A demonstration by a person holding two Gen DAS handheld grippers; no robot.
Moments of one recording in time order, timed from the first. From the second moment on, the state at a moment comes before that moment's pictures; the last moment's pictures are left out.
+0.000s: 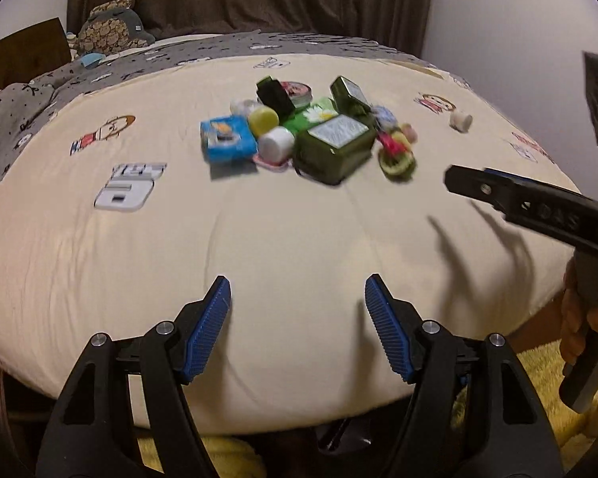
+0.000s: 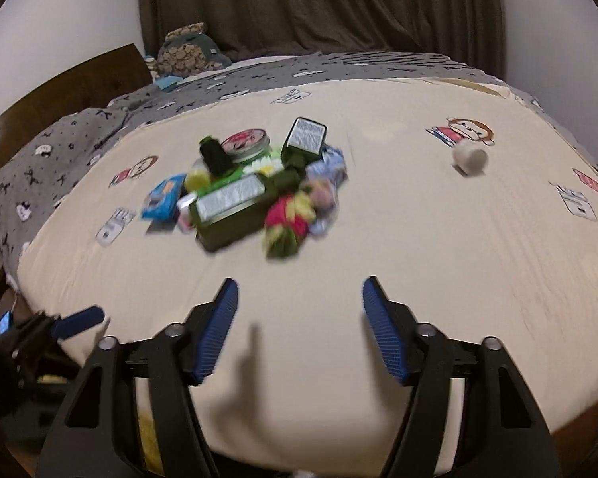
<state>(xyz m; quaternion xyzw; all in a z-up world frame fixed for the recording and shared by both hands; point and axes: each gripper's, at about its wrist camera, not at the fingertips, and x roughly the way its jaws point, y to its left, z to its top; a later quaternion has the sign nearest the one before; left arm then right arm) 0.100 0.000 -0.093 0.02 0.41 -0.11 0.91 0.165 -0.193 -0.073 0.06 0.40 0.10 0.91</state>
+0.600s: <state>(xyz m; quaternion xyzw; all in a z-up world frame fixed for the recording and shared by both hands) 0.173 -0.021 -0.097 0.03 0.41 -0.14 0.90 0.242 -0.175 -0.098 0.03 0.43 0.09 0.90</state>
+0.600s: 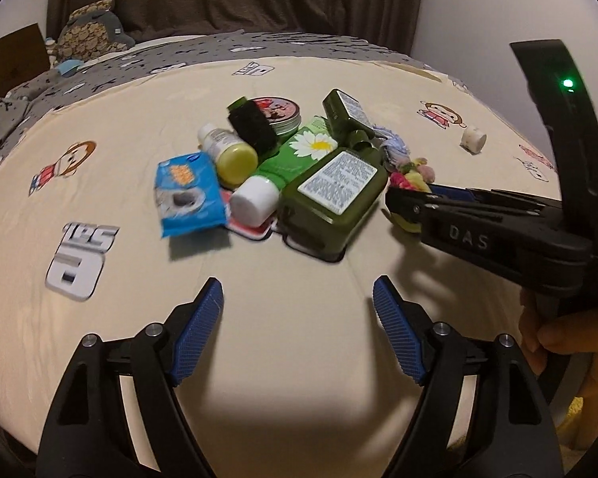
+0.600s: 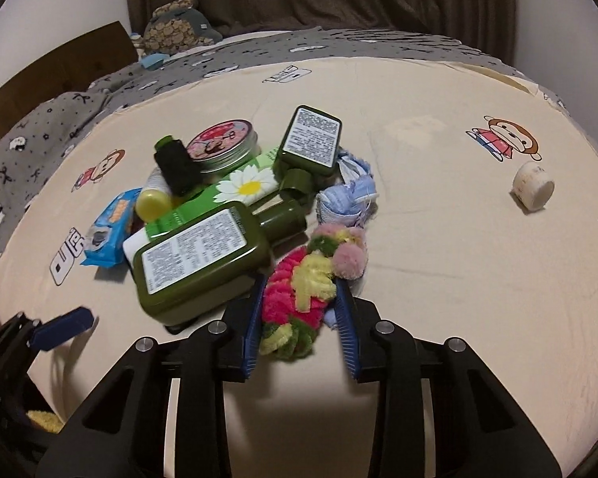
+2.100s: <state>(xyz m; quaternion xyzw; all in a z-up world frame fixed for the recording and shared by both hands) 0.058 -0.035 -0.071 0.02 0.38 -0.18 0.91 0.070 -0.225 -0.060 0.03 0.38 0.13 0.91</state>
